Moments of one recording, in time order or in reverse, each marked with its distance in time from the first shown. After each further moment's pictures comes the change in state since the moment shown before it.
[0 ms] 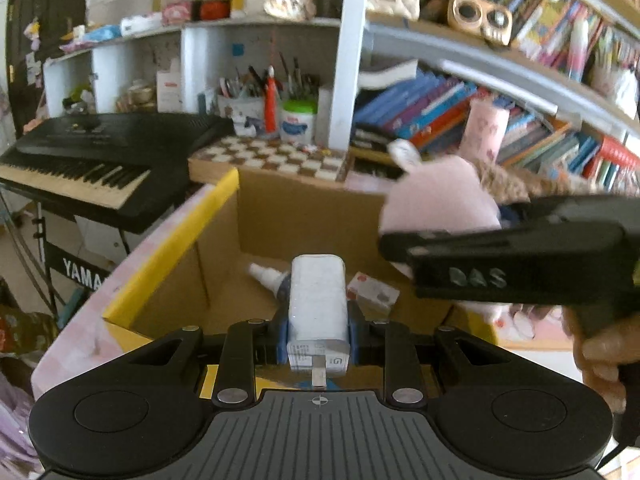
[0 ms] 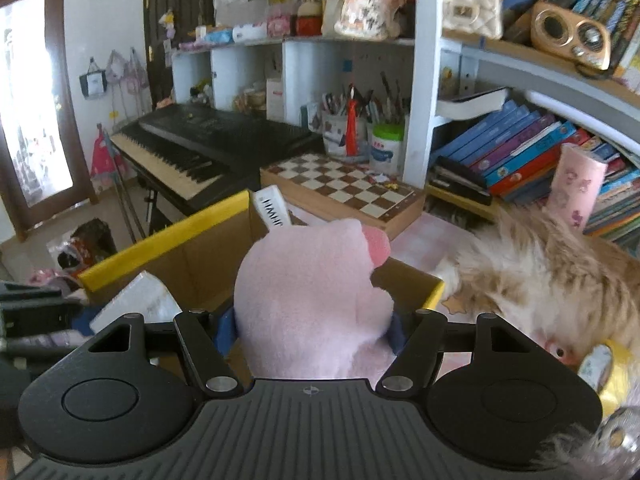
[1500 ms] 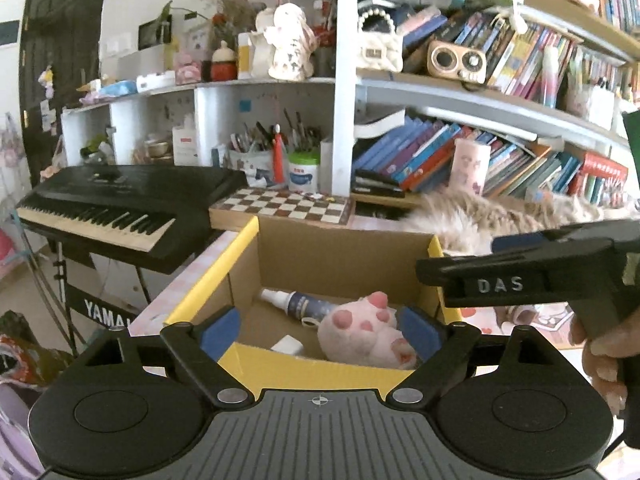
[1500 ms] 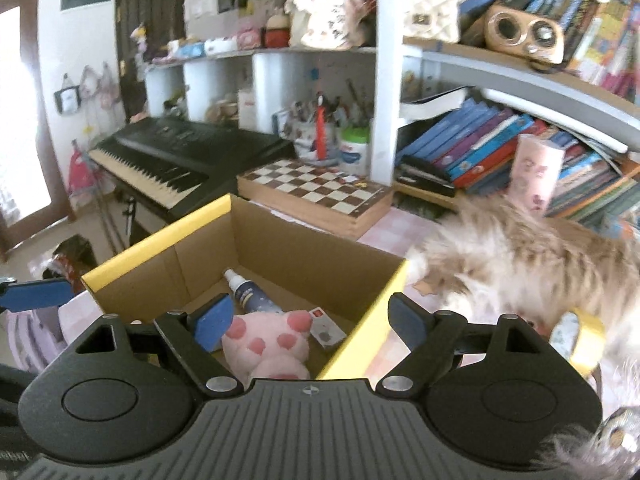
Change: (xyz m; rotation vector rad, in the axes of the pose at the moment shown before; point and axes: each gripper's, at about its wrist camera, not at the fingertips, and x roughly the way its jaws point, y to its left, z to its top) left arm -0.079 -0.001 -0.016 0.043 -0.161 0.029; right arm -0.051 0.006 -0.017 0.077 -0.039 -0.095
